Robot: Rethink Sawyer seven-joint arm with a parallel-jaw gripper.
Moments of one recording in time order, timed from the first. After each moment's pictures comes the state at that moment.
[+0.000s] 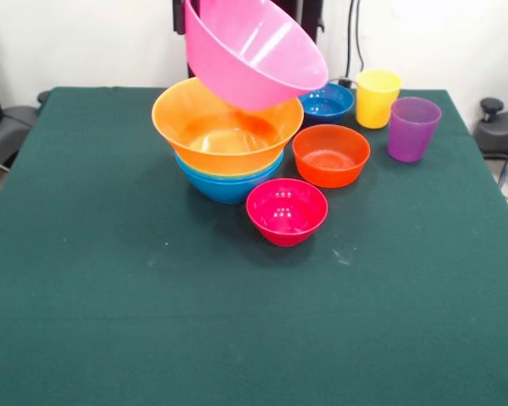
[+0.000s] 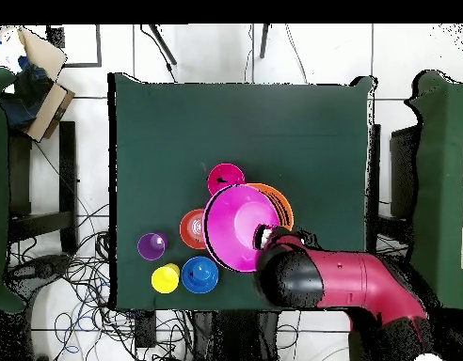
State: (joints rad) arm -0.77 -1.12 0.44 2.13 -0.39 0.47 1.90
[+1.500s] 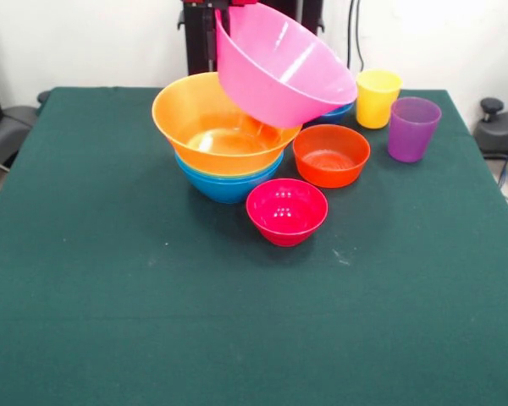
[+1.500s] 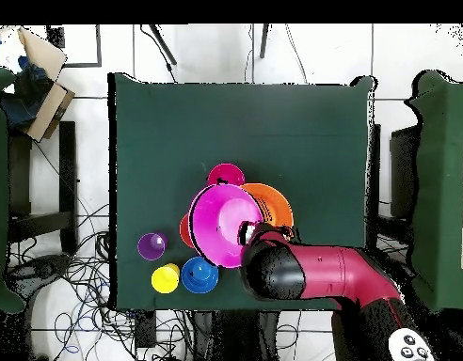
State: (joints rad) arm -0.73 -1.03 0.42 2.13 -0.39 0.38 1.90
